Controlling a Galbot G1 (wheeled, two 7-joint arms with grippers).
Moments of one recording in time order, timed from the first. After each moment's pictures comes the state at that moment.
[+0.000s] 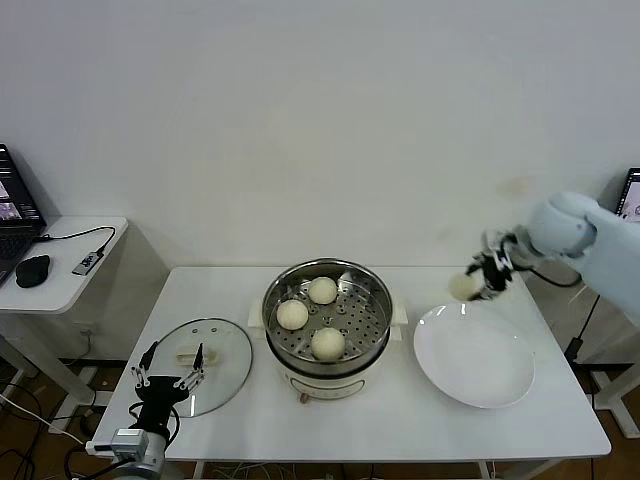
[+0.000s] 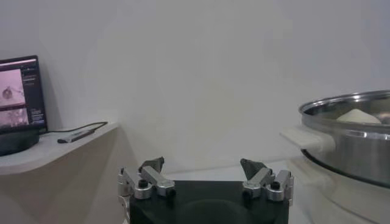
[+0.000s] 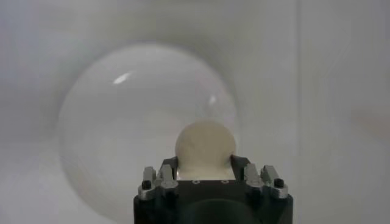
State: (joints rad) left arm 1.58 -1.20 -0.57 -1.99 -0.20 -0.03 -0.16; right arm 0.49 0.58 -1.09 1.48 0.19 -0.41 -1.02
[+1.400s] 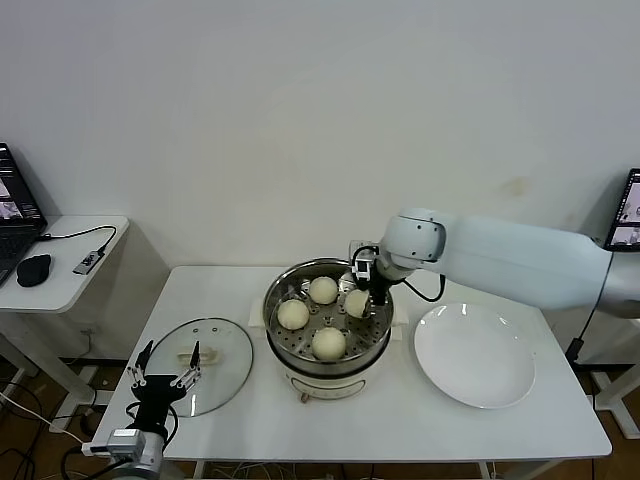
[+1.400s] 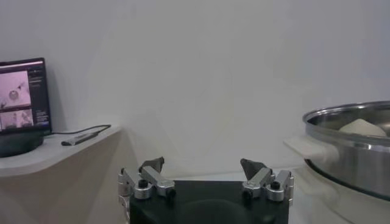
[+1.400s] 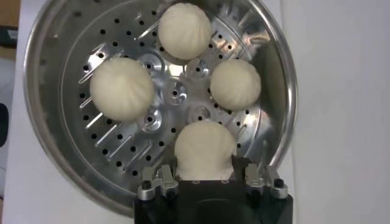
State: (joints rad) left arm 1.58 -1.22 -0.58 -2.00 -0.21 -0.03 -0.17; right arm 0.52 0.98 -1.33 1.48 0.56 -0.72 -0.72
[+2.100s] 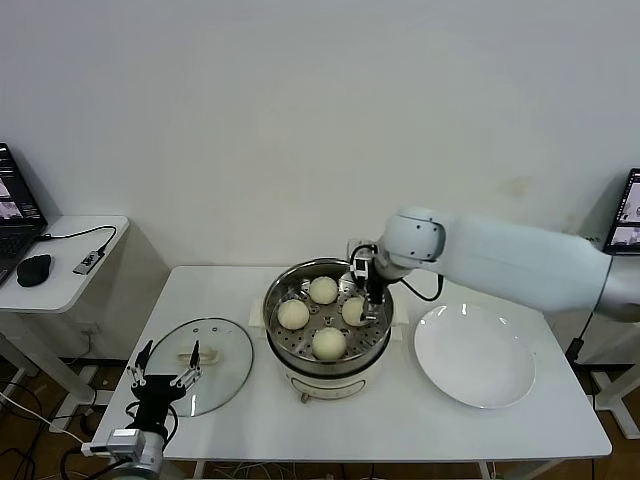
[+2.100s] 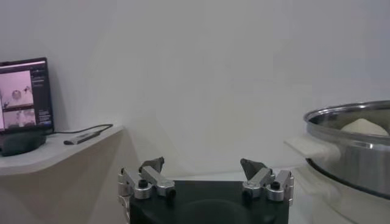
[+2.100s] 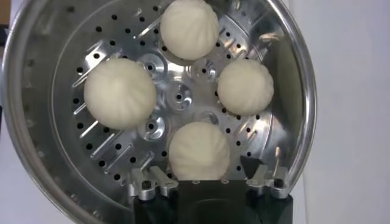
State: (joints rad) left arm 1.58 -1.22 -0.58 -2.00 -0.20 -0.03 -0.17; right arm 0.52 0.94 -1.26 1.51 0.54 -0.73 -0.73
